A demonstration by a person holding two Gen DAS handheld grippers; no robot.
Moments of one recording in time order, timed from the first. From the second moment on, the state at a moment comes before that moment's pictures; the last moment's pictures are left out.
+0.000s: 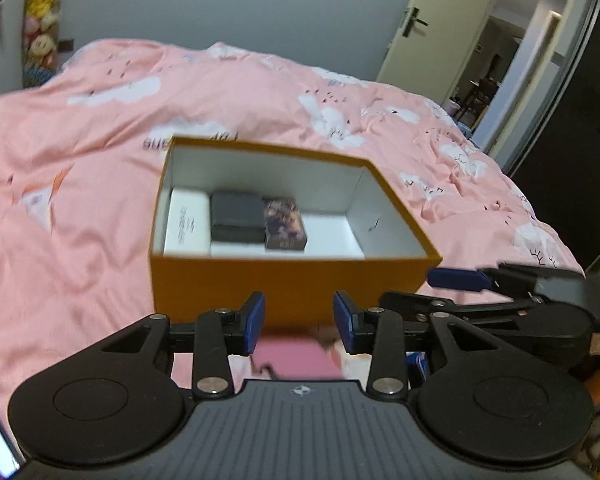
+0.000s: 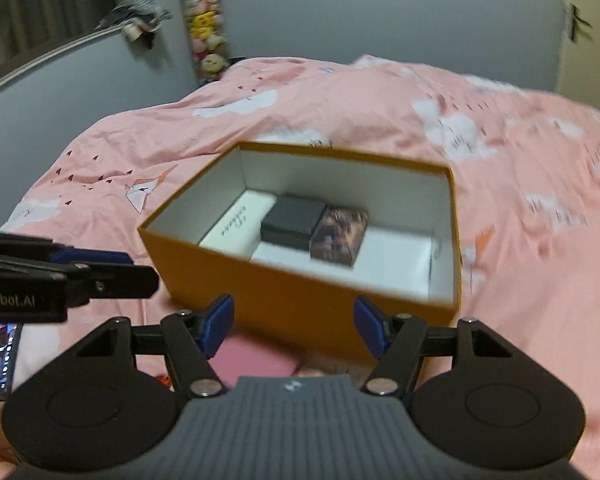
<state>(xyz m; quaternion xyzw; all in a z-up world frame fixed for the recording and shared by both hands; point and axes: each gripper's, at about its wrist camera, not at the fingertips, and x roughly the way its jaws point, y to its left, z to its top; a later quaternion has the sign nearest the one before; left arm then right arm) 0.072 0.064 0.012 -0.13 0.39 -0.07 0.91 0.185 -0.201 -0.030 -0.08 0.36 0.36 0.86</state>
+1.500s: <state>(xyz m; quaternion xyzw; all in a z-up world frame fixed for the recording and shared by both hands) 0.022 0.073 -0.038 -0.14 0.46 -0.05 0.88 0.110 -0.183 -0.099 -0.14 0.41 0.41 0.80</state>
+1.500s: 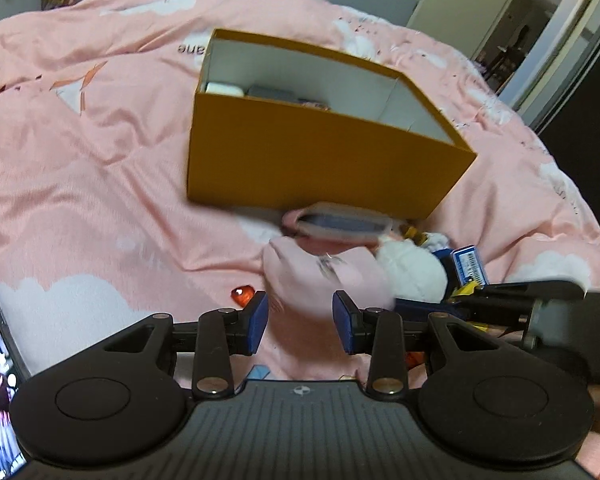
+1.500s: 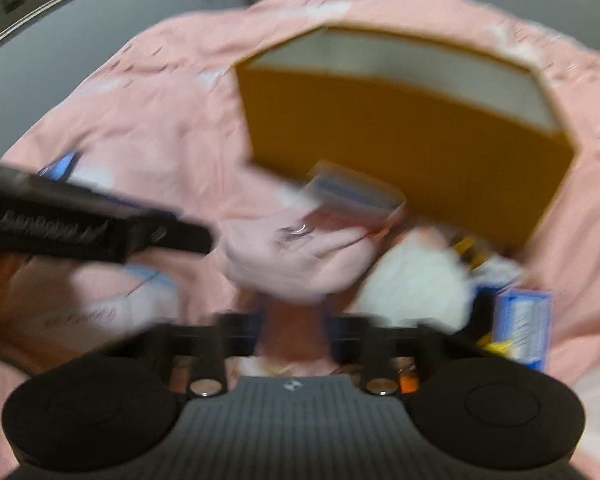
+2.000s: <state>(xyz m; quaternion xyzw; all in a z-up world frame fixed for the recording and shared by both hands) 0.031 0.066 -0.062 -0.10 0.52 -0.04 0.85 0.121 -0.179 -0.114 -0.14 0.46 0.42 0.77</state>
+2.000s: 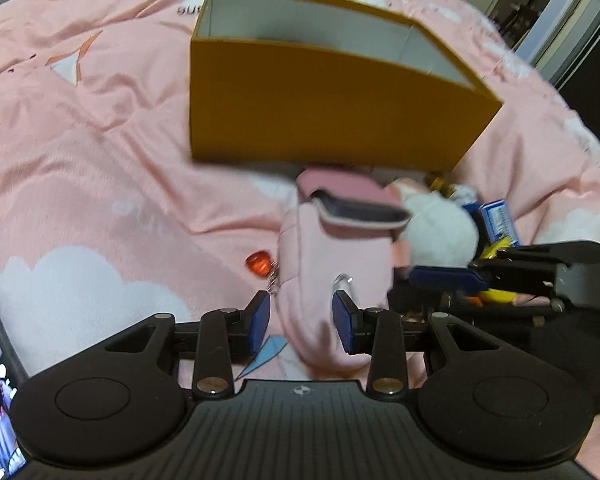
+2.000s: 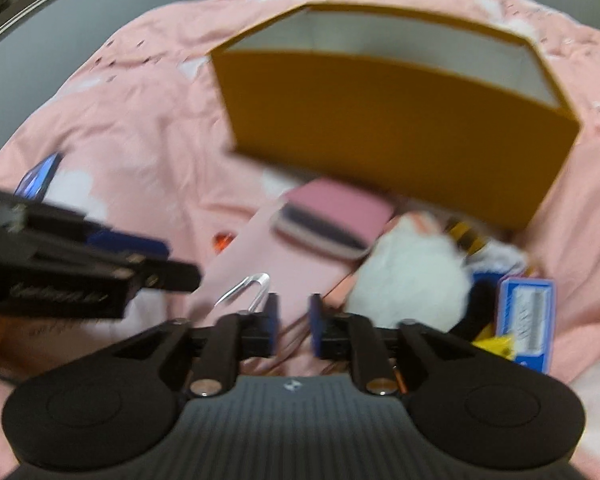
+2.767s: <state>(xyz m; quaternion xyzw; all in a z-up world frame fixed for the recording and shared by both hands) 0.024 0.077 -0.037 -0.12 0.47 -0.06 0.87 0.106 -0.175 -0.111 -0.16 0.43 0.43 0.78</state>
